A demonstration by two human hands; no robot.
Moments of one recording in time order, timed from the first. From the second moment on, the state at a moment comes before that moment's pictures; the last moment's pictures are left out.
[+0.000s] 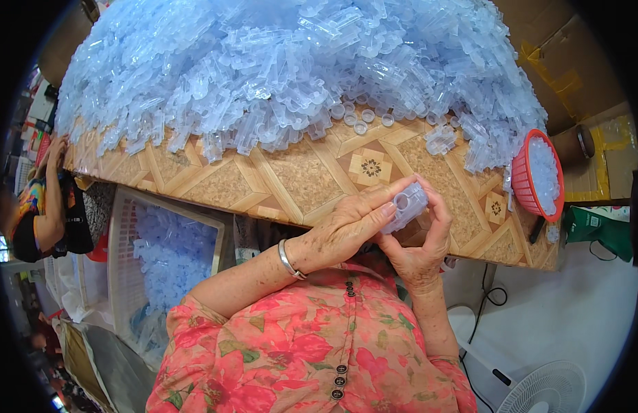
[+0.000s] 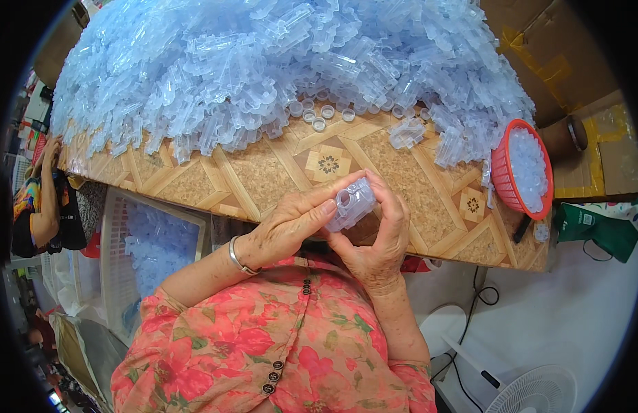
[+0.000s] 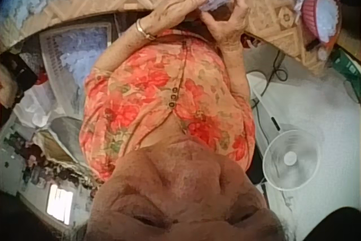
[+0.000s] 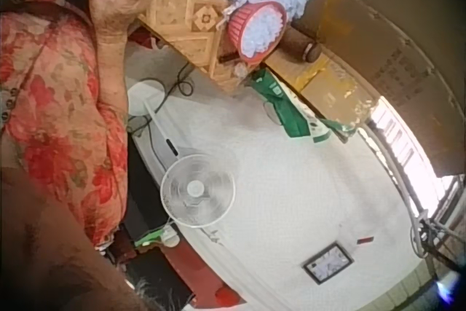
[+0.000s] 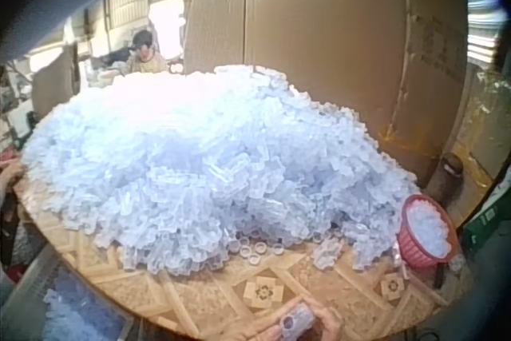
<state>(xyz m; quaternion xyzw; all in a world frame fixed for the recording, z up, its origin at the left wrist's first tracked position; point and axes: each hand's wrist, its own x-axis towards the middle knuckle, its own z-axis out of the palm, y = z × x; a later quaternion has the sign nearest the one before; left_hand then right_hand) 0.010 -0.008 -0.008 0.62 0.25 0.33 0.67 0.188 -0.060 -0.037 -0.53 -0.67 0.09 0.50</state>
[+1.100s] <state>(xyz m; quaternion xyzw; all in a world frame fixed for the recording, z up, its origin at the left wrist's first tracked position) -0.003 0.023 -0.029 0.84 0.30 0.36 0.28 0.211 -0.034 -0.017 -0.55 -0.75 0.13 0.36</state>
